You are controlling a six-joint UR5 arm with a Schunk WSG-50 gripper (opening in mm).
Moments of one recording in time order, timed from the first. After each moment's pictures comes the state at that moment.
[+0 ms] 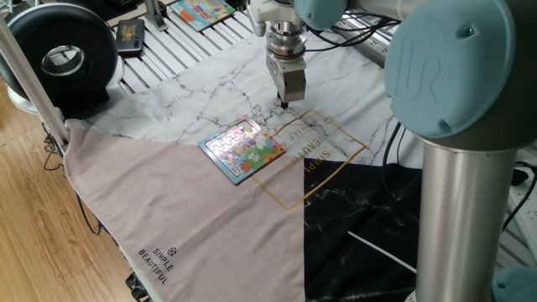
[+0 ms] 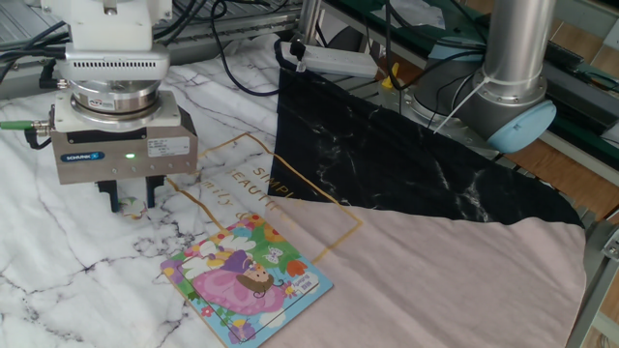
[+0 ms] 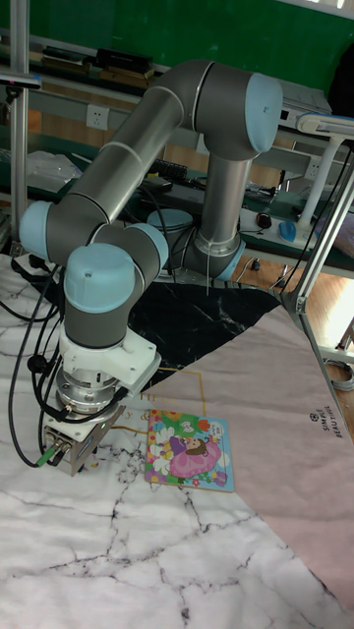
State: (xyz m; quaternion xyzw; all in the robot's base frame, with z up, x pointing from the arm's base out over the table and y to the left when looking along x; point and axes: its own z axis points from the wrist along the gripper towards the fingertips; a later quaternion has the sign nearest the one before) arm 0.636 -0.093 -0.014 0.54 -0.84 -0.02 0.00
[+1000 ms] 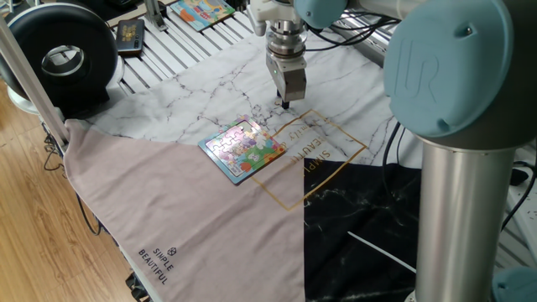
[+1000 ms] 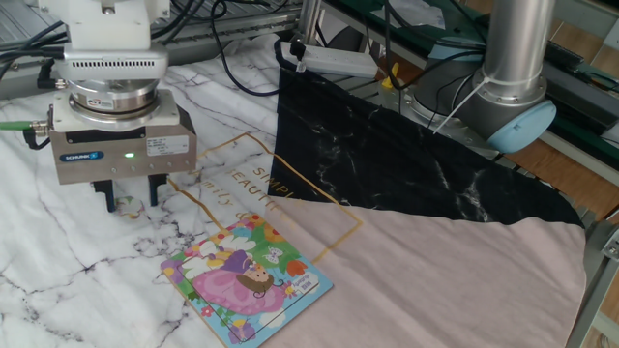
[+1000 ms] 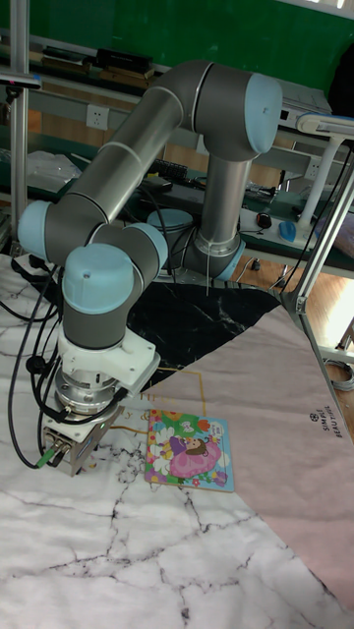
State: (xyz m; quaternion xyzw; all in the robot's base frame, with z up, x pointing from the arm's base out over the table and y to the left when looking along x) arm 0.636 -0.094 -0.013 0.55 -0.84 -0.02 0.01
